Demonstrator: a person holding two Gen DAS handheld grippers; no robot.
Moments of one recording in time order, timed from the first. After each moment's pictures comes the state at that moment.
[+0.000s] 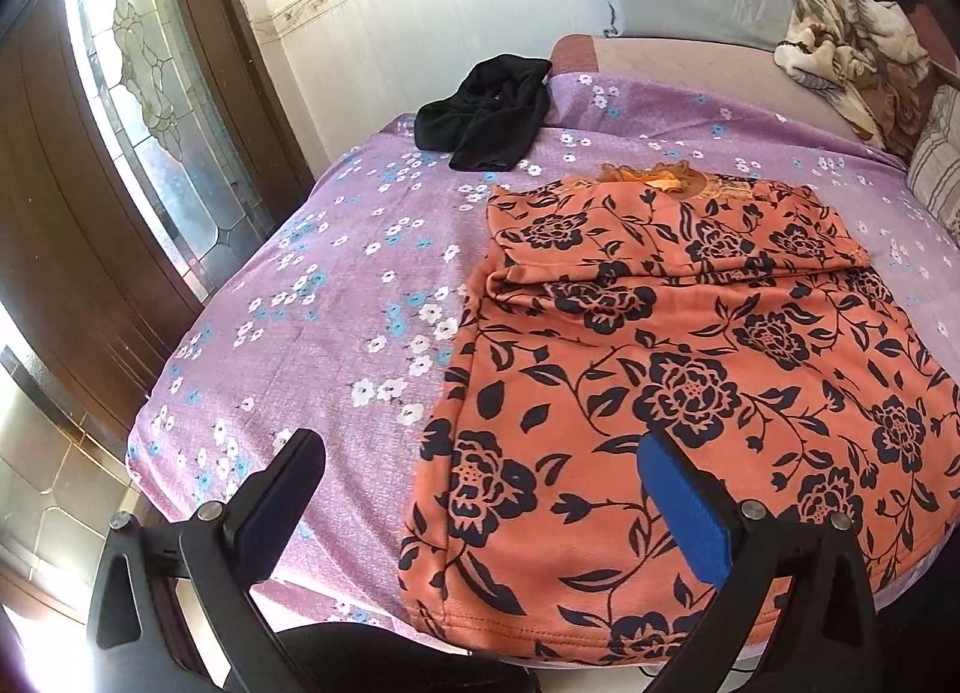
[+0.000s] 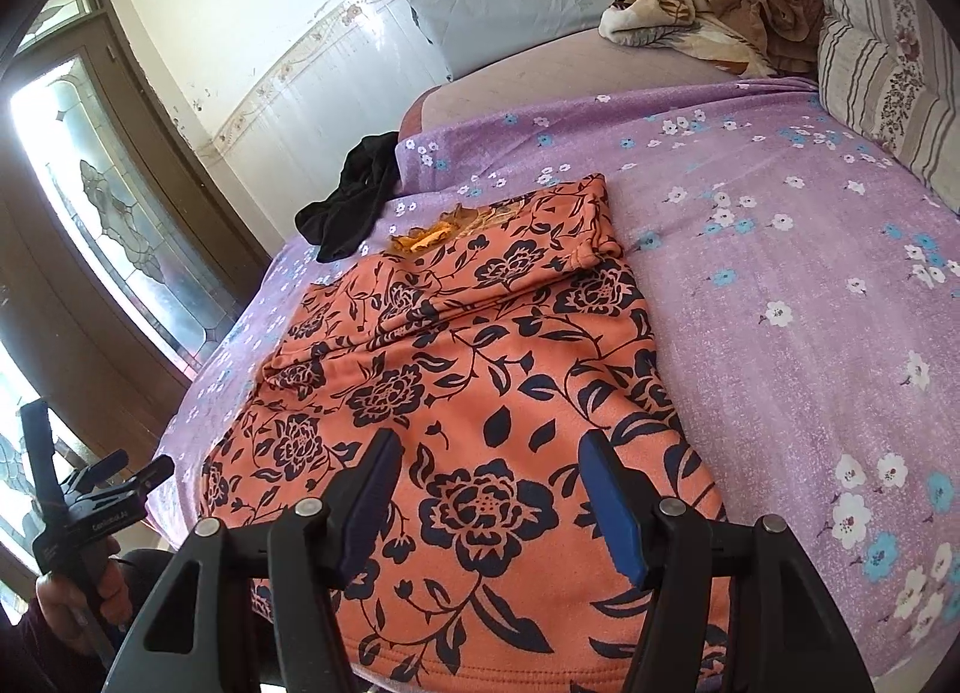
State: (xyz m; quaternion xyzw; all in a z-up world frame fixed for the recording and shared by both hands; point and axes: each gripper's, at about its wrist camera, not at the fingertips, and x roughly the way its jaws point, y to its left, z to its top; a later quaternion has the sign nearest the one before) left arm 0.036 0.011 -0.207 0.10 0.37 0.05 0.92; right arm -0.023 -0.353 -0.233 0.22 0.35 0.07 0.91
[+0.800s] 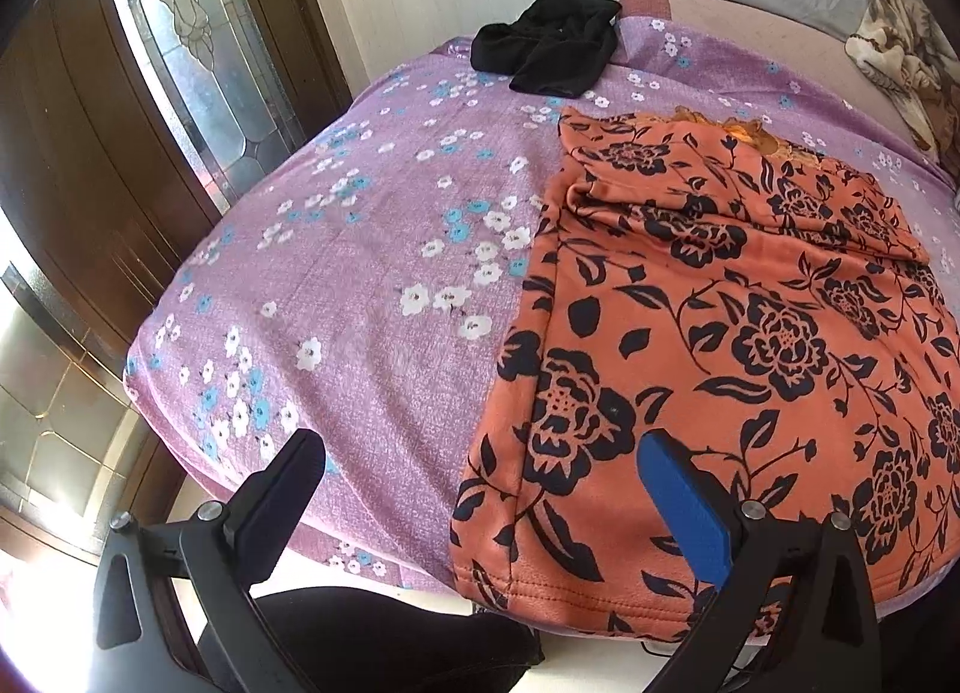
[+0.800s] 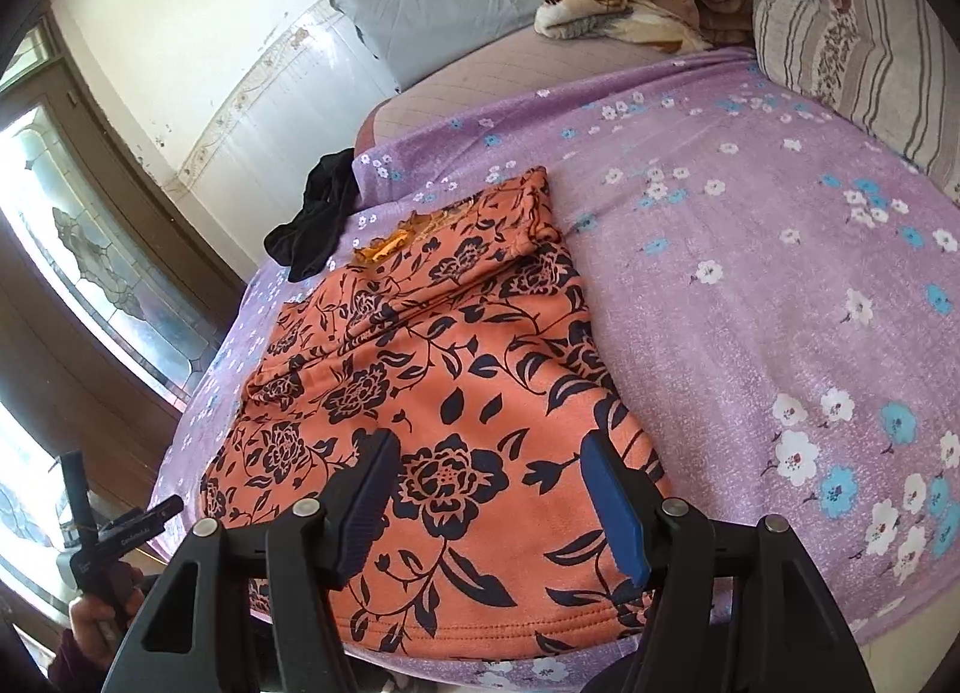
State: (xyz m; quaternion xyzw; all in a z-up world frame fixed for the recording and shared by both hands) left arm 0.044 0.061 -0.249 0.04 0.45 0.09 0.89; right arm -0.035 -0.386 -0.245 0.28 0.37 0.02 0.88
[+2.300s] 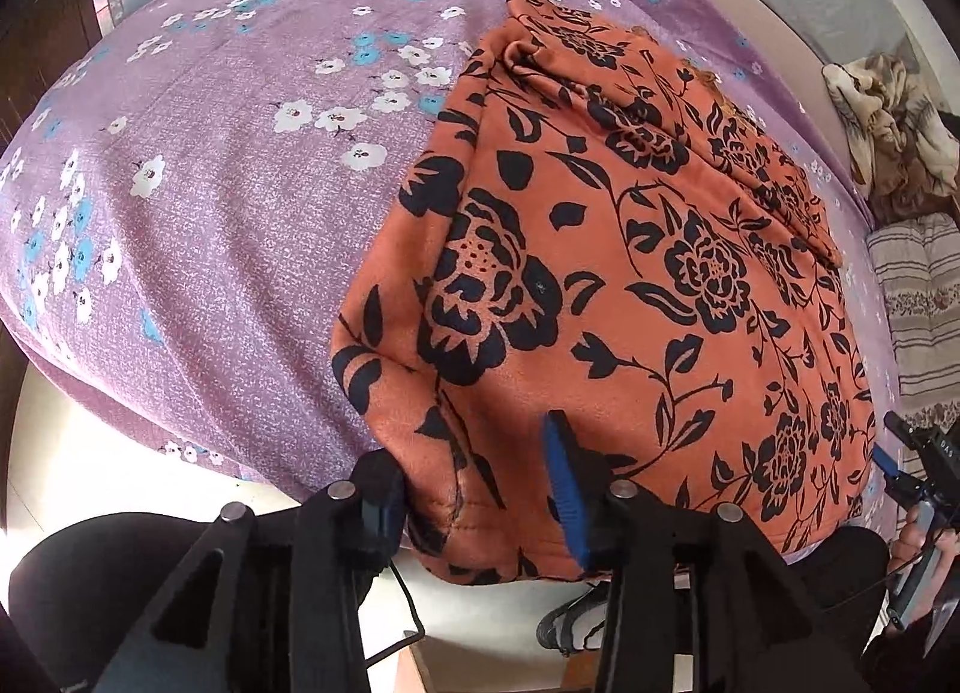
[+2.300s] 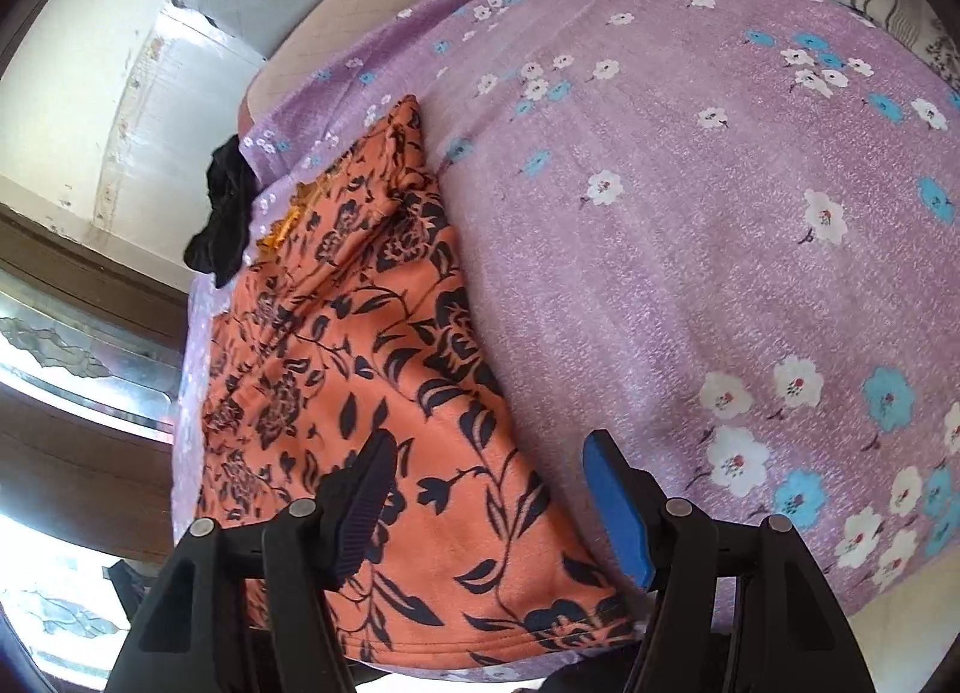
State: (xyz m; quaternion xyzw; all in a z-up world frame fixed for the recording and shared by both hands) left arm 0.060 0.077 -0.295 -0.13 0.56 -0.05 0.82; right arm 0.004 -0.450 -0.289 0.36 0.49 -0.03 0.79
